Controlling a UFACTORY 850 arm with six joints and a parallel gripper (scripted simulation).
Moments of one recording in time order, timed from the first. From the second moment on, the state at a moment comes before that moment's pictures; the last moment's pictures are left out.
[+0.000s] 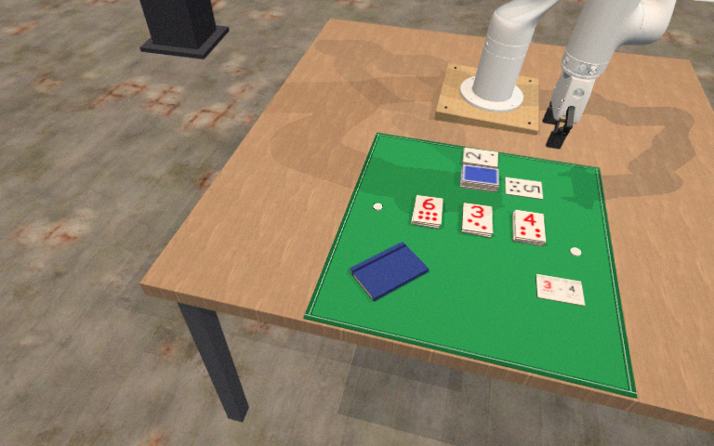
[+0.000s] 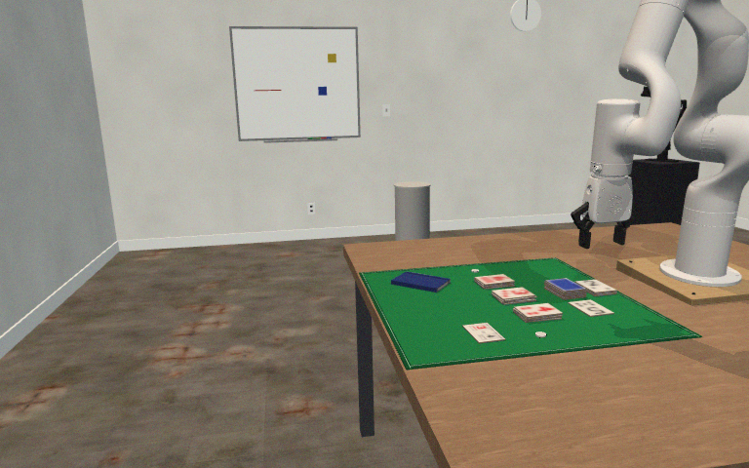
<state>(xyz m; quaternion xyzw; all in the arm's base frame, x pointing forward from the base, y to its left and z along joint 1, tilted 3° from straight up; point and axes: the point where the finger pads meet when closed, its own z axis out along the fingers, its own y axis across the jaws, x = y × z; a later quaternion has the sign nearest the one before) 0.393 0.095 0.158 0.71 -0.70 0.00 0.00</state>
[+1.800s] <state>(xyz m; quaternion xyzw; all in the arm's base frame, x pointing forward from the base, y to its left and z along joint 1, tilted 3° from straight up) 0.396 0.084 0.034 0.70 -0.71 -0.01 -0.02</state>
